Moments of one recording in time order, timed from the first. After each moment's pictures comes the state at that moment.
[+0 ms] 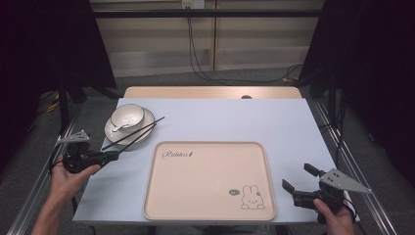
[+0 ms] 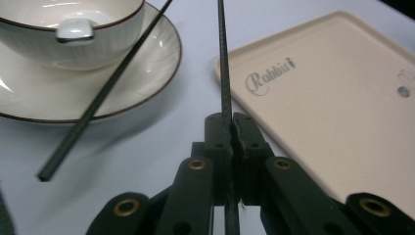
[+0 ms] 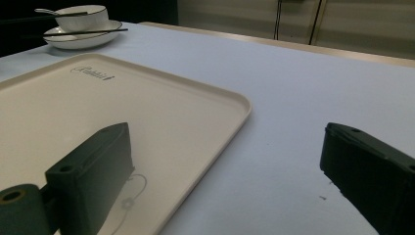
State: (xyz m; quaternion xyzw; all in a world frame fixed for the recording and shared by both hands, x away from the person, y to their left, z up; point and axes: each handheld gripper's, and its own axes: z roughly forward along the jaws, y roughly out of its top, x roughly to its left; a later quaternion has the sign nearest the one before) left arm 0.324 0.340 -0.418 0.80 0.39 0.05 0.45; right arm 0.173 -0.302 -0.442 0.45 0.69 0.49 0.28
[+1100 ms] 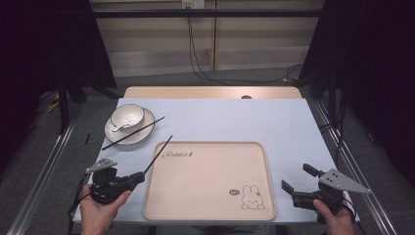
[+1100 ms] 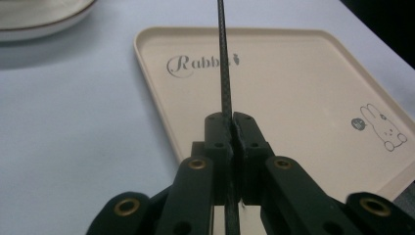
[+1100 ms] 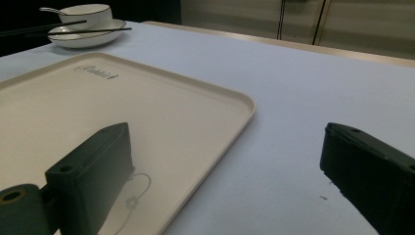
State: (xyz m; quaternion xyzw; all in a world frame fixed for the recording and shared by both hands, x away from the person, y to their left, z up) left arm 0.239 0.245 -0.421 0.74 0.50 0.07 0.44; right arm 0.173 -0.300 -0.442 0.44 0.69 0.50 0.28
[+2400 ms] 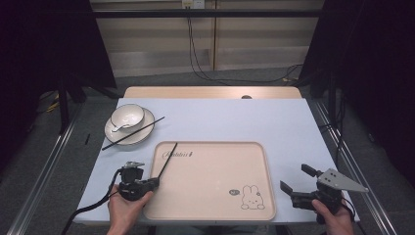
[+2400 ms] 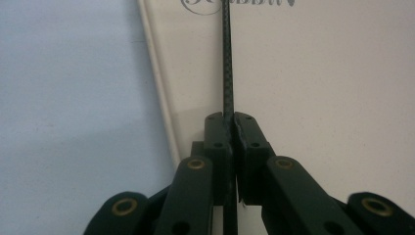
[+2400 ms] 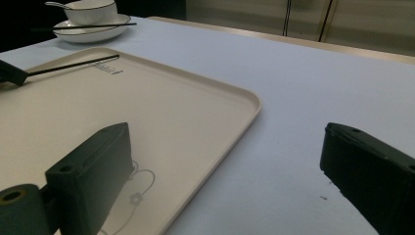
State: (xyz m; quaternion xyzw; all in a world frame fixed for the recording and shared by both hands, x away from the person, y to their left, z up) left arm 0.259 0.202 -0.464 0.74 0.57 0.06 0.34; right arm 0.174 -0.299 -0.443 0.43 0.70 0.49 0.27
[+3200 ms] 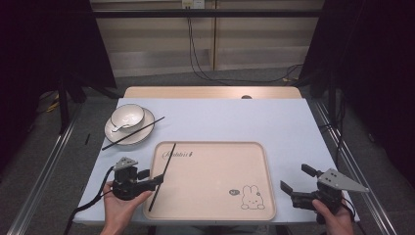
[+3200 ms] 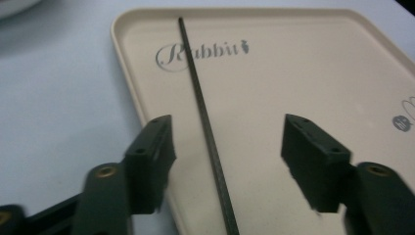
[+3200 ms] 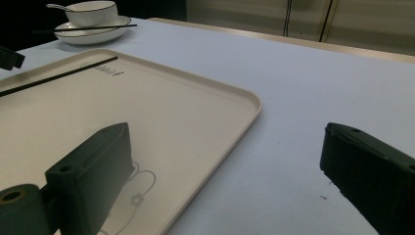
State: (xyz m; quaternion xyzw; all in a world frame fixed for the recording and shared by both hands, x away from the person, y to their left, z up) left arm 0.257 0.217 -0.448 0.76 0.49 0.08 0.42; right arm 0.174 -0.299 -0.443 0.44 0.70 0.50 0.27
